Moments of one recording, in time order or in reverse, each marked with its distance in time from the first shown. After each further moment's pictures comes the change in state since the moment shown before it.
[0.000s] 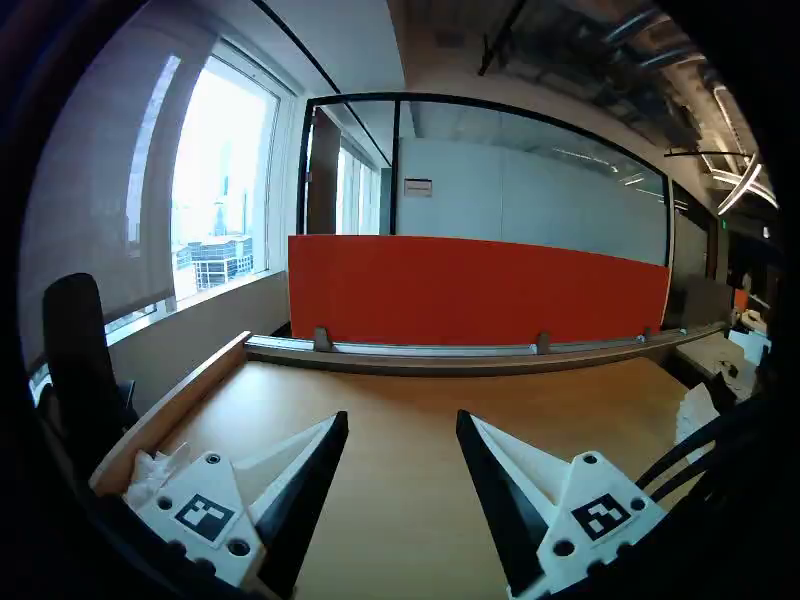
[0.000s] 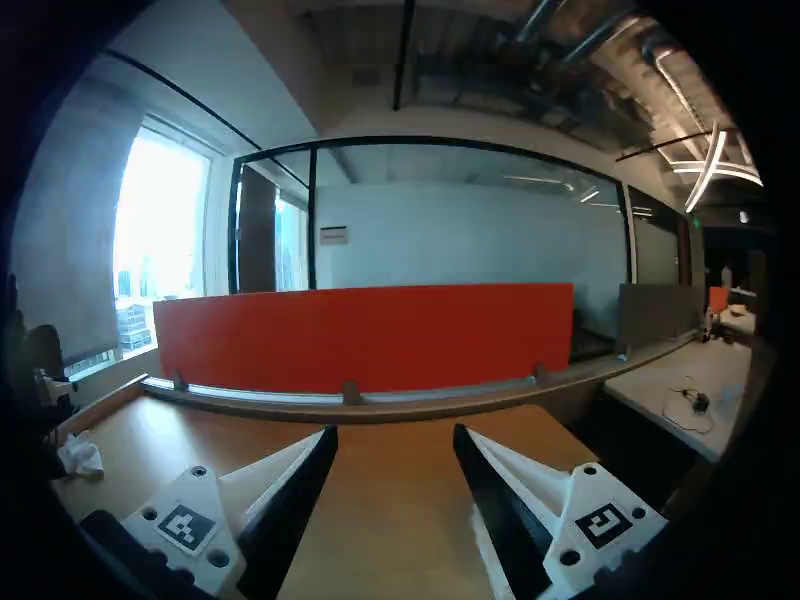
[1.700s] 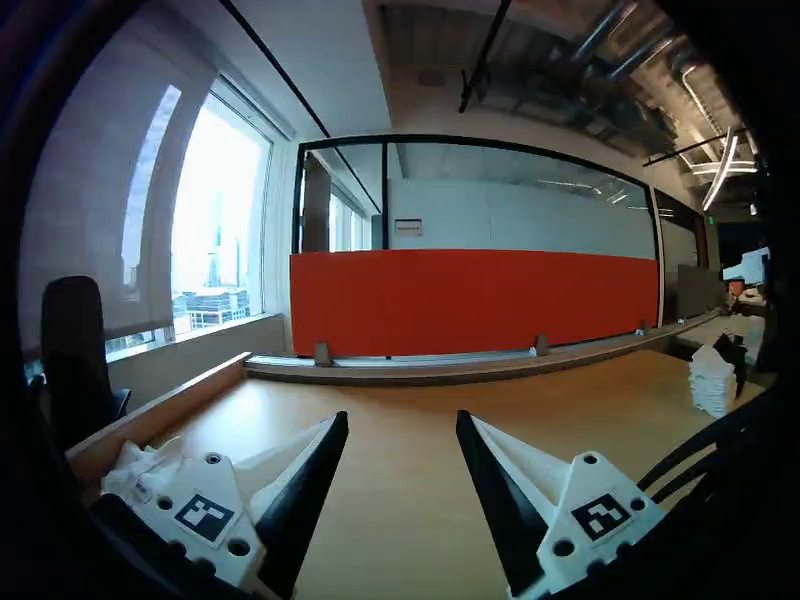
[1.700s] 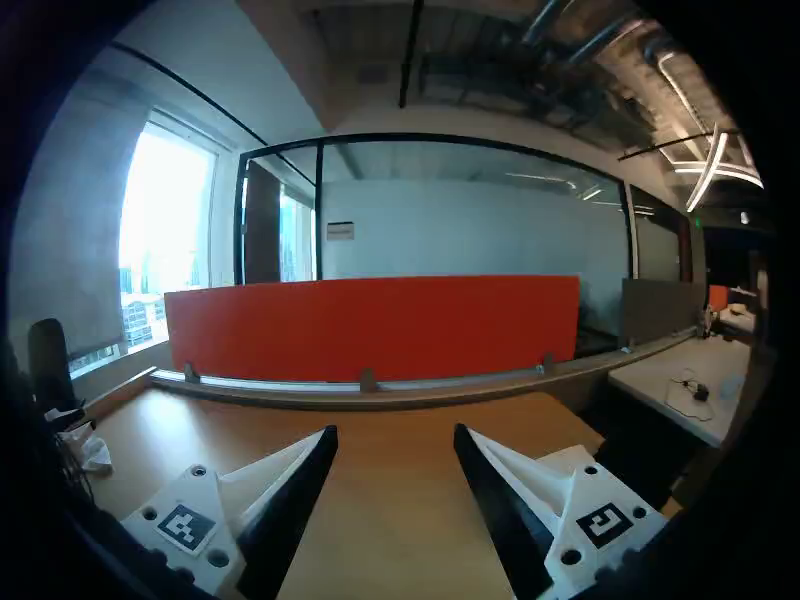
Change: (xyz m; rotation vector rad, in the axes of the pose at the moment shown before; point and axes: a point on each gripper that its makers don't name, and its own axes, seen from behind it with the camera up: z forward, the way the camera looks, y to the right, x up) left arm -0.082 -0.014 -0.012 -0.018 0.186 0.054; right arm -0.027 -0.039 -0.030 -0.004 -0.013 -0.014
